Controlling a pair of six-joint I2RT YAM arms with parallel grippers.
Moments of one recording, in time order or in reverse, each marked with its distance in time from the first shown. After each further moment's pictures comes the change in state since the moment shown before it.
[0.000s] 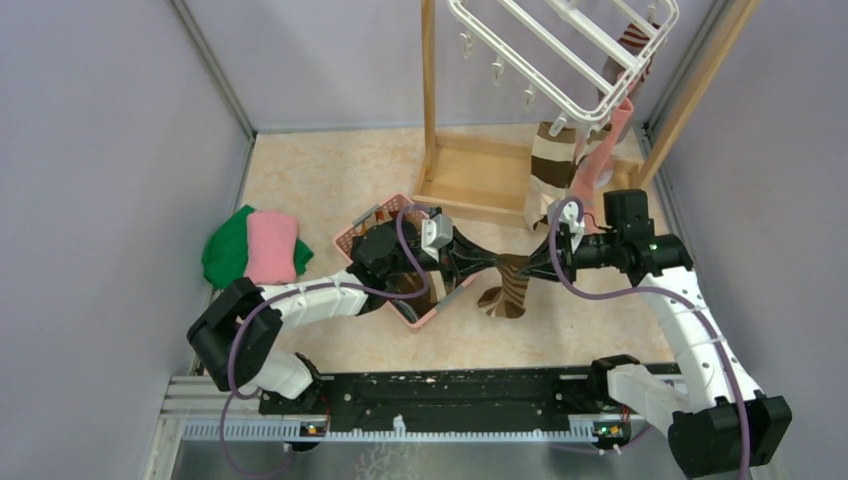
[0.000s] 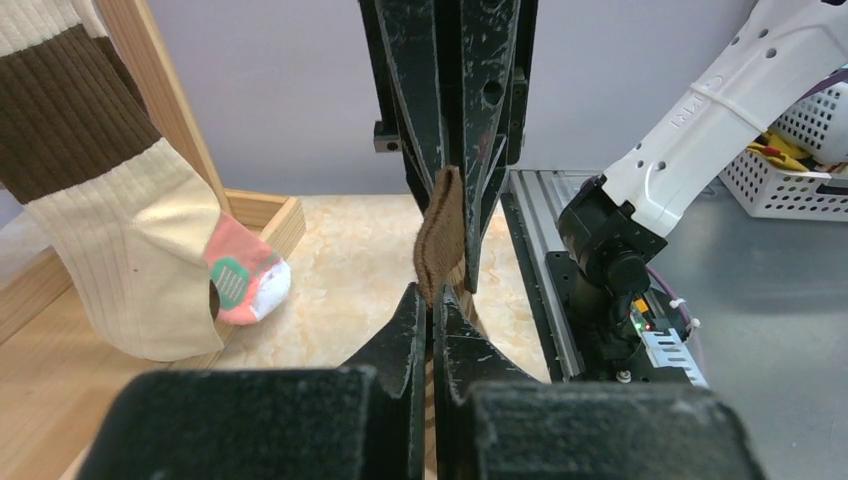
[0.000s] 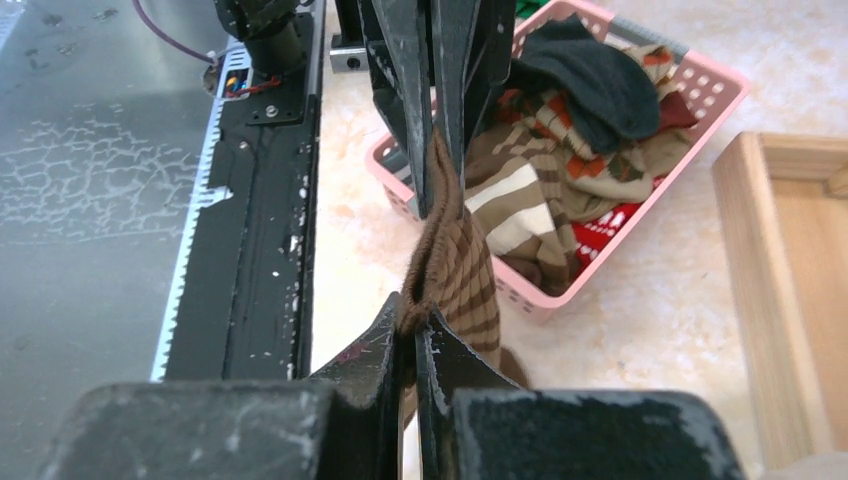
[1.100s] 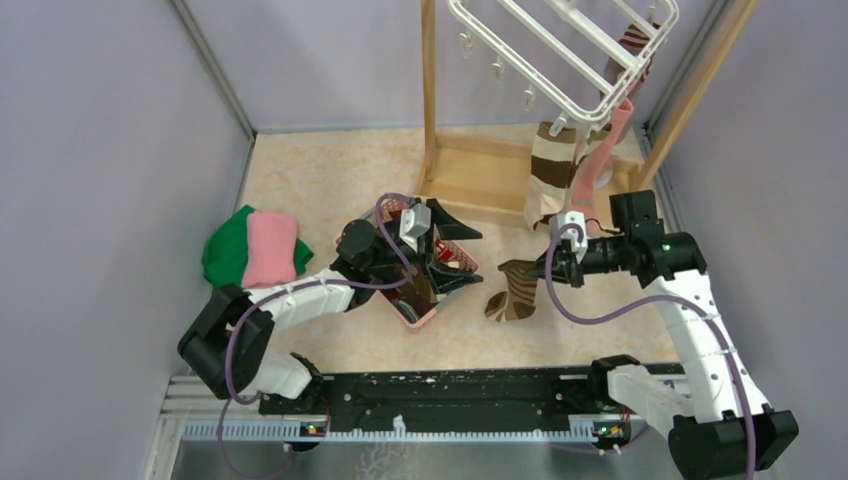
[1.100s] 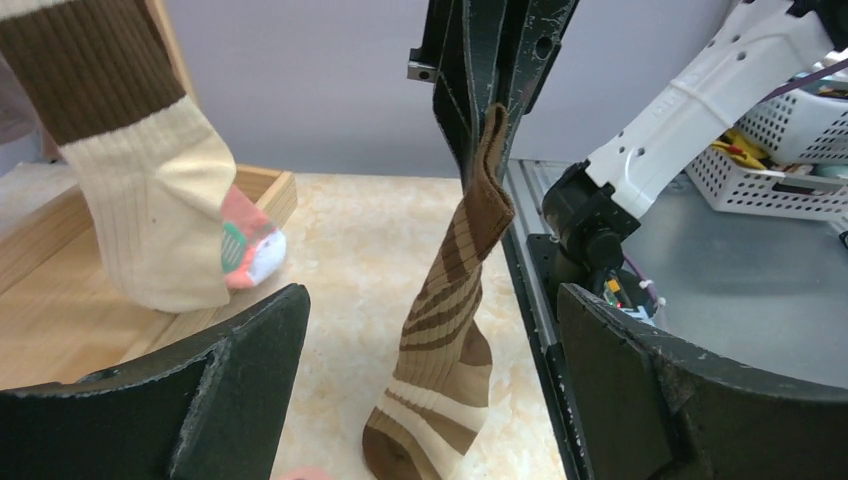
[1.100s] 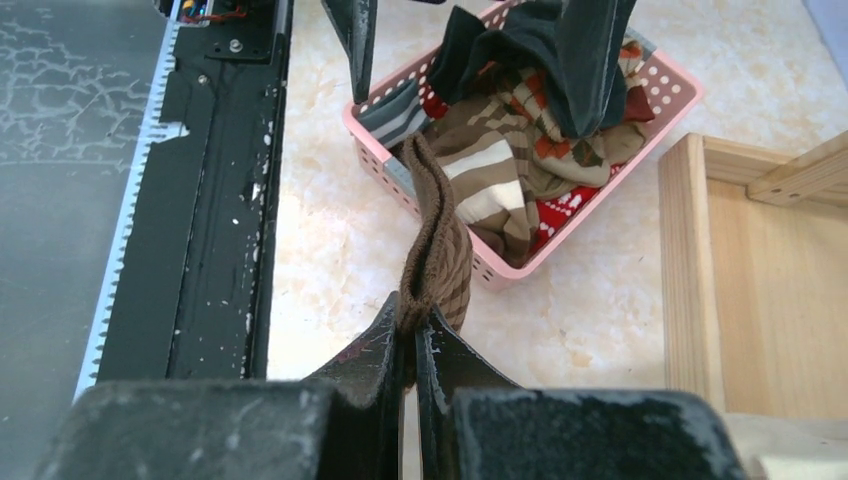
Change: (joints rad) left arm 0.130 -0.060 -0.055 -0.008 0.126 -0.089; right arm -0.001 -0.023 0.100 -0.247 0.104 -0.301
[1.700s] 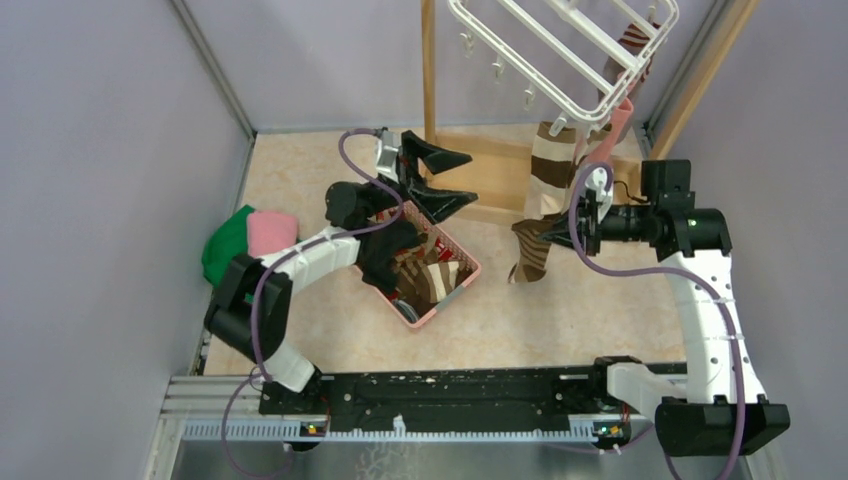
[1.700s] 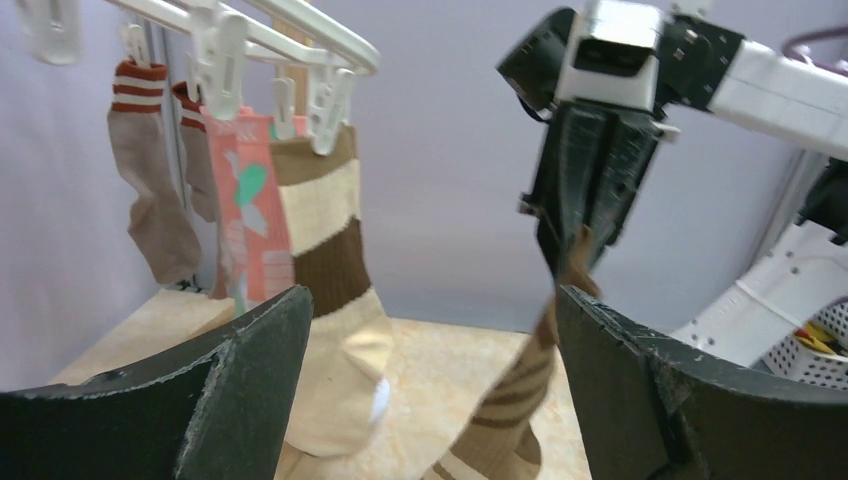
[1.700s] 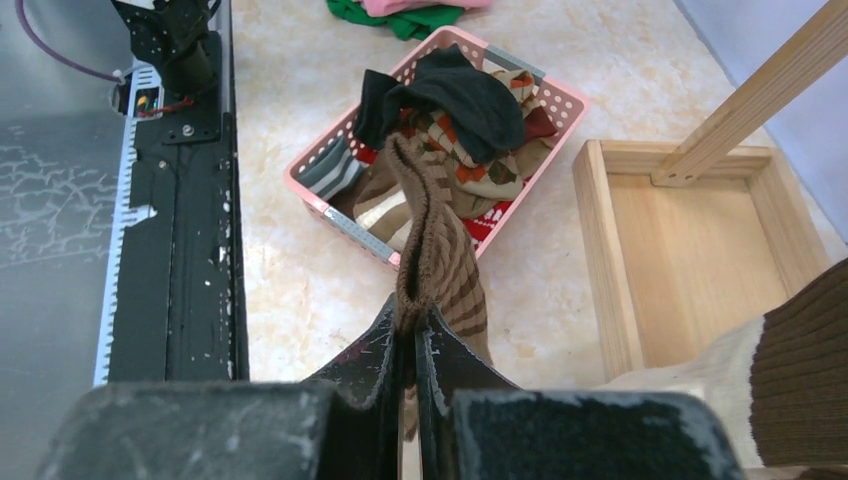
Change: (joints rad) left arm 0.165 0.151 0.273 0.275 -0.071 -0.328; right arm -0.144 0.113 0.270 -0.040 -0.052 0.156
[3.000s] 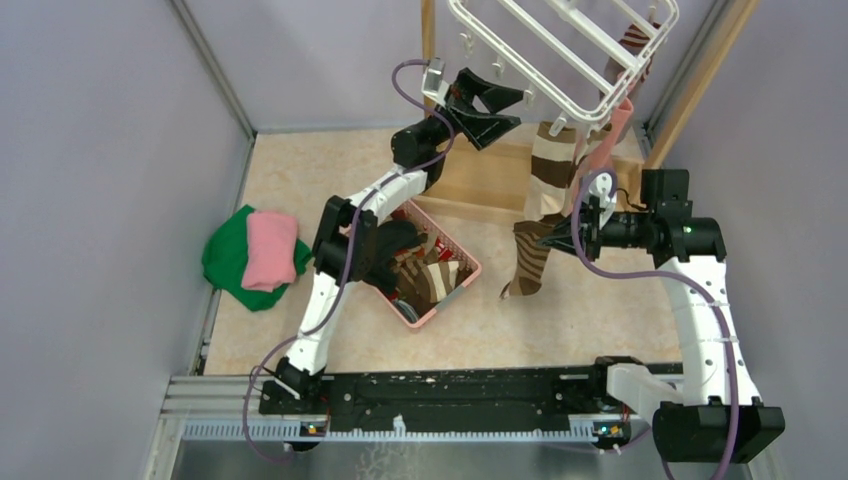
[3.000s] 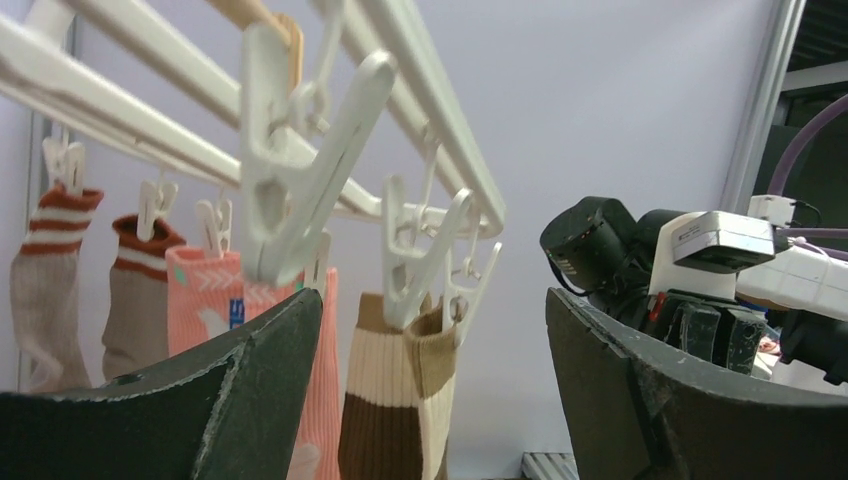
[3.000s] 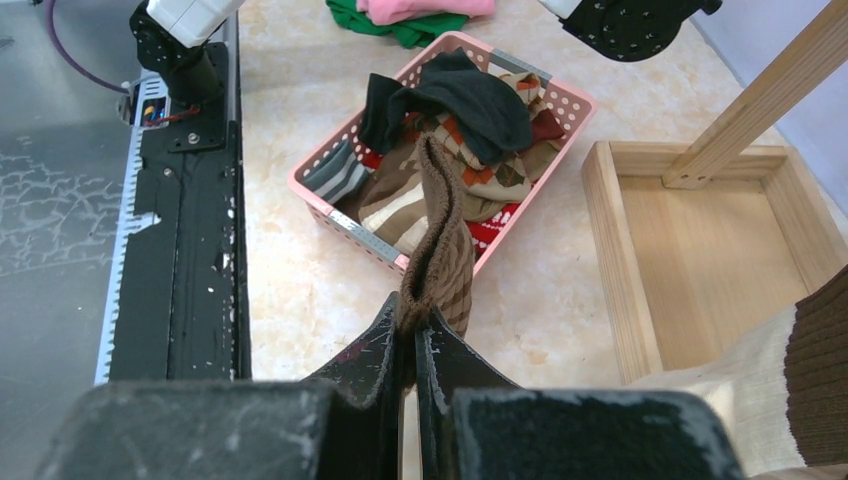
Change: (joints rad) left arm -0.010 0.883 1.162 0.163 -0.051 -0.549; right arm -0.034 -0.042 -0.124 0.090 -0.062 0.029
